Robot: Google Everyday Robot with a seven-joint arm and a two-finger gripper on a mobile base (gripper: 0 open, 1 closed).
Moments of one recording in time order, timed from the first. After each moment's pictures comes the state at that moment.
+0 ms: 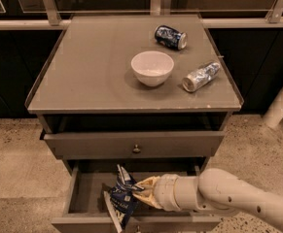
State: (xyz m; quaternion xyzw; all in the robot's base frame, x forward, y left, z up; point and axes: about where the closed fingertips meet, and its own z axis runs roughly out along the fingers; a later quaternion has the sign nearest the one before) arm 0.414 -0.005 0.573 -0.53 0.70 0.26 0.40
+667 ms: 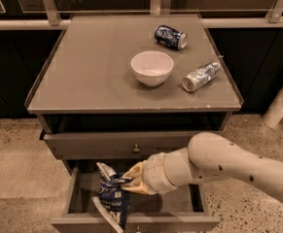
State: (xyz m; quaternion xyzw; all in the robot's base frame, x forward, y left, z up) arm 0.405 0.027 0.653 -0.64 0.63 0.27 0.35
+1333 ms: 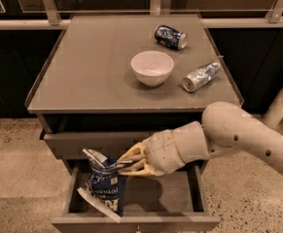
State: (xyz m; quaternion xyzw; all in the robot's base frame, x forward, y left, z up) arm 0.401 0.033 0.749 -0.71 0.49 0.31 0.41
